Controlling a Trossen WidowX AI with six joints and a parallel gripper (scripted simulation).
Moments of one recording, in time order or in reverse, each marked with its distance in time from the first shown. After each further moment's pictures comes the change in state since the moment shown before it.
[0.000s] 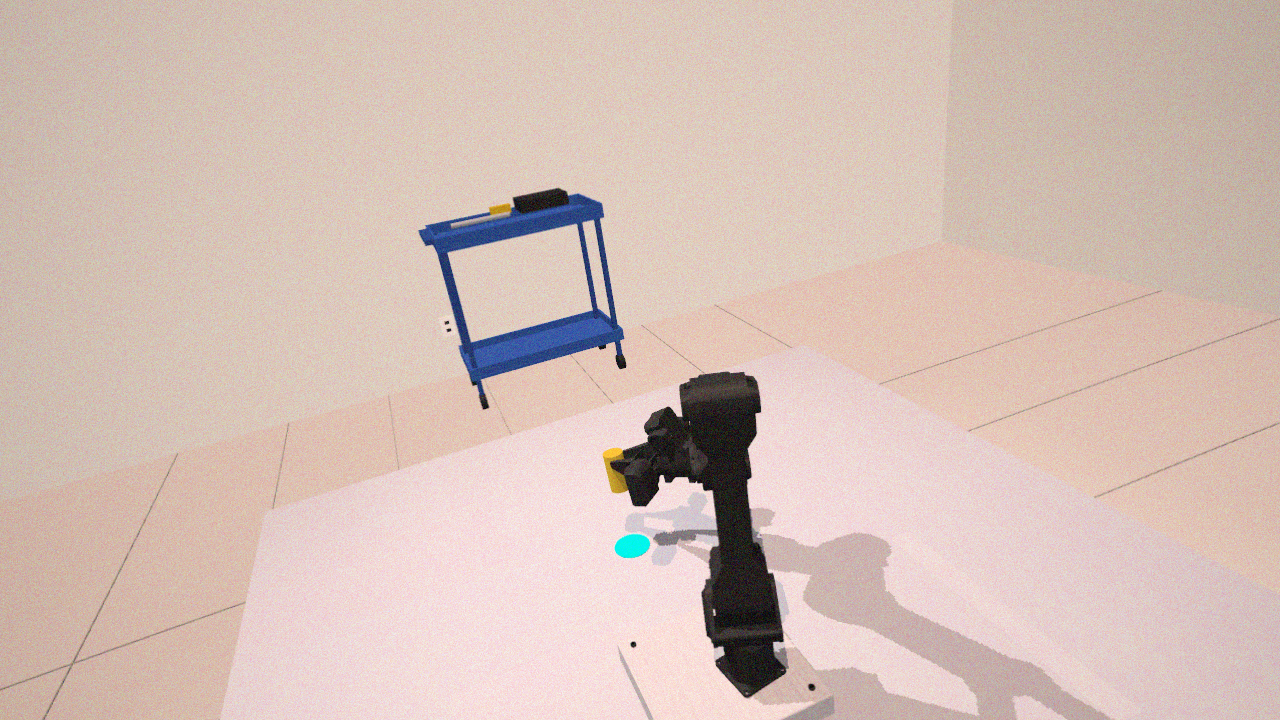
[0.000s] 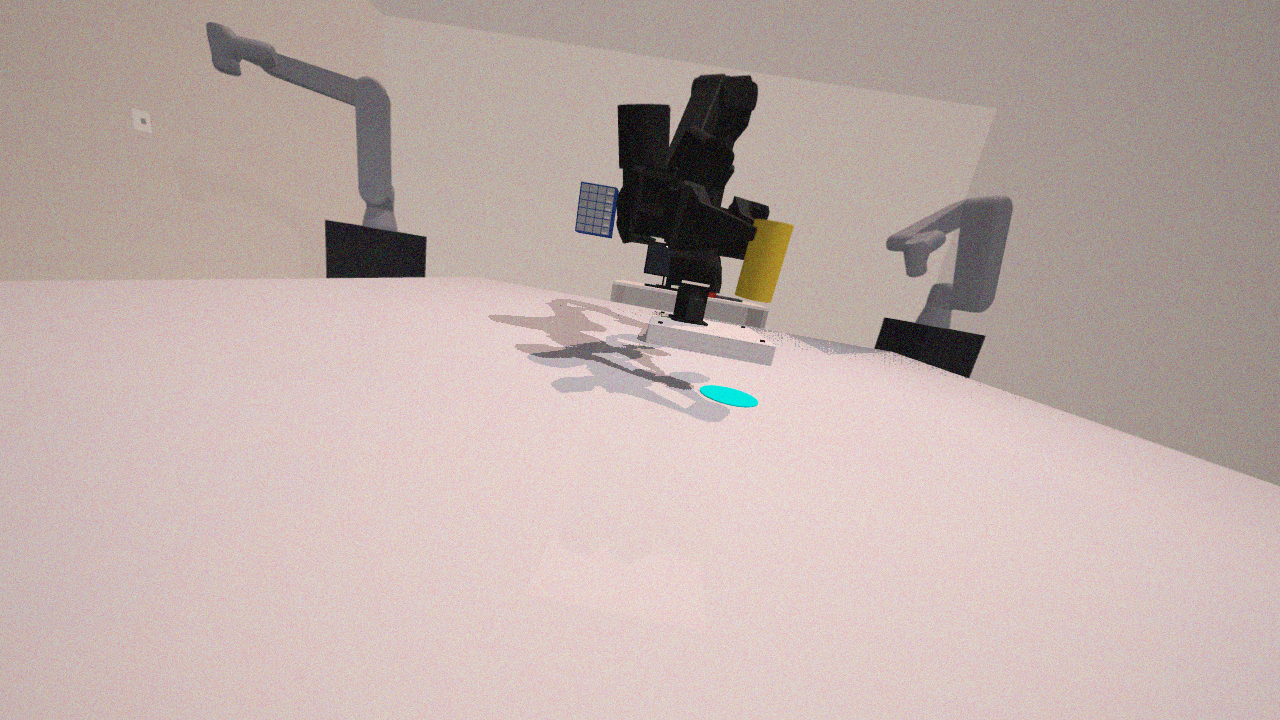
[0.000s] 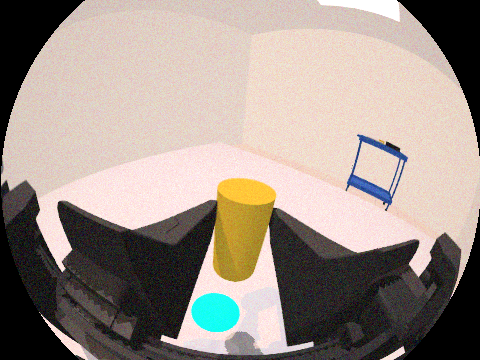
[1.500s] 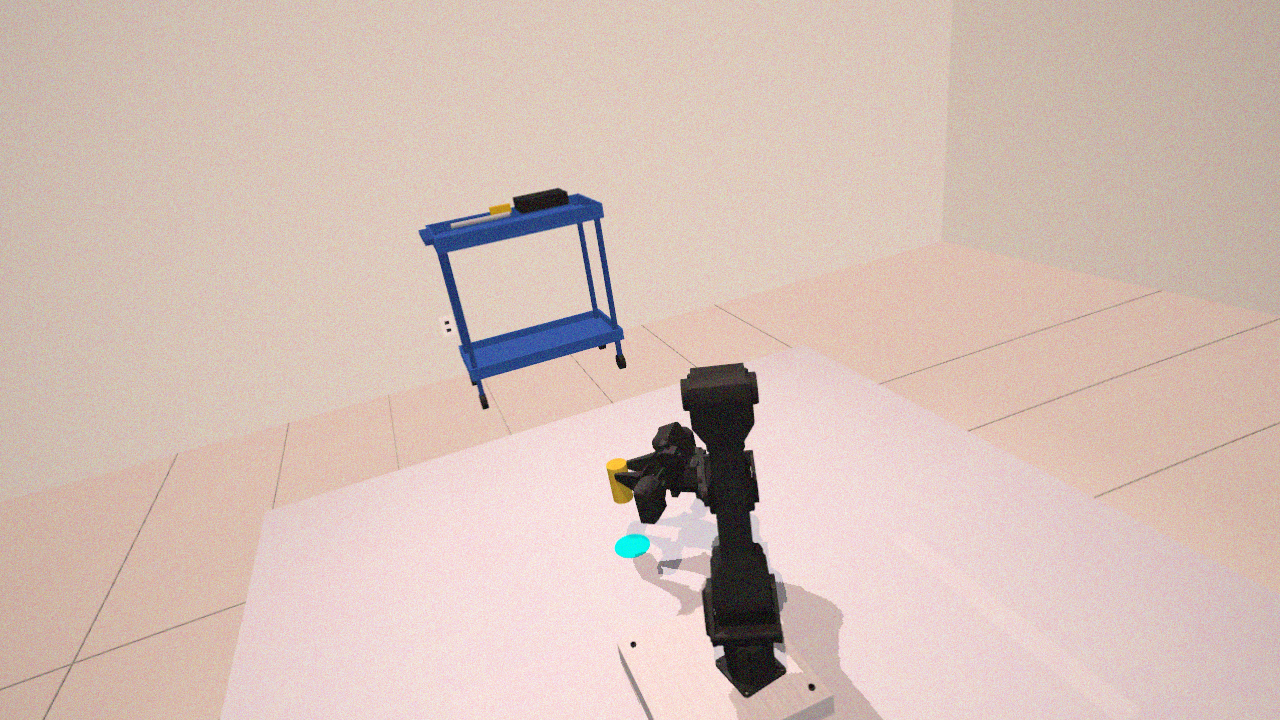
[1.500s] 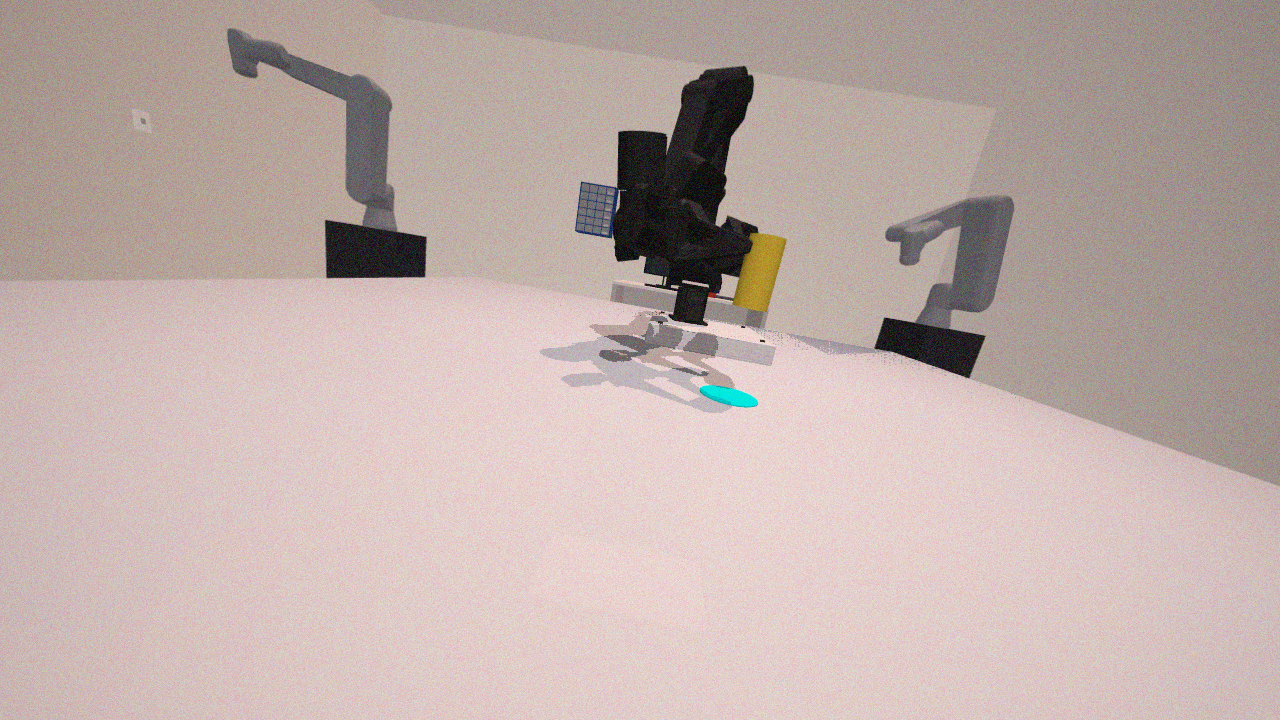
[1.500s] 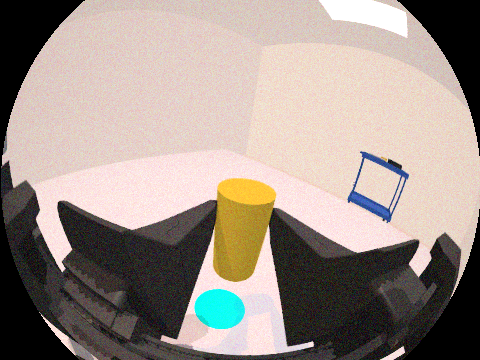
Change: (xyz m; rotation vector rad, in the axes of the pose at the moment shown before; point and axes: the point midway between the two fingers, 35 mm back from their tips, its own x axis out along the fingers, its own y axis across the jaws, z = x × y) arm -0.011 0.013 -0.016 -0.065 -0.065 0.035
